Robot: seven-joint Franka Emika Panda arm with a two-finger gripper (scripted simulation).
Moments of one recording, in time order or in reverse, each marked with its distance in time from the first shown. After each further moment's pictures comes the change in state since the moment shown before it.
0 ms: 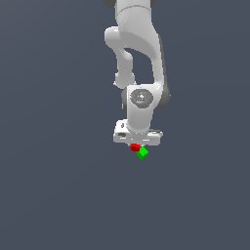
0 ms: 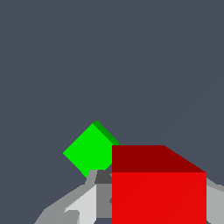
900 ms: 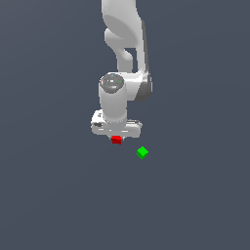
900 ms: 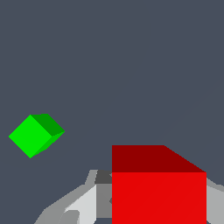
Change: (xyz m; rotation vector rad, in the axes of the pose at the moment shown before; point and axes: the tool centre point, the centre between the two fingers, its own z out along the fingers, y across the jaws) arm -0.008 0.087 -0.039 -0.001 0.001 0.001
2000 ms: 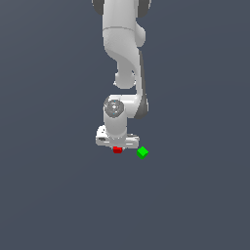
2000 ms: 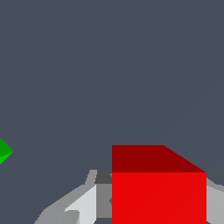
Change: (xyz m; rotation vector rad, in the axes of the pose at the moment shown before) arm 0.000 0.000 0.097 0.000 -0.002 0.000
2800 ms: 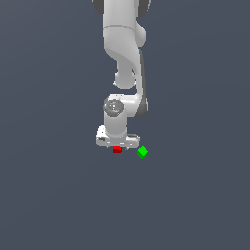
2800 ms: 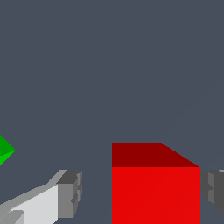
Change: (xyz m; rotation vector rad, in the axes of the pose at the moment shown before) arm 0.000 0.000 -0.002 0.000 0.000 0.000
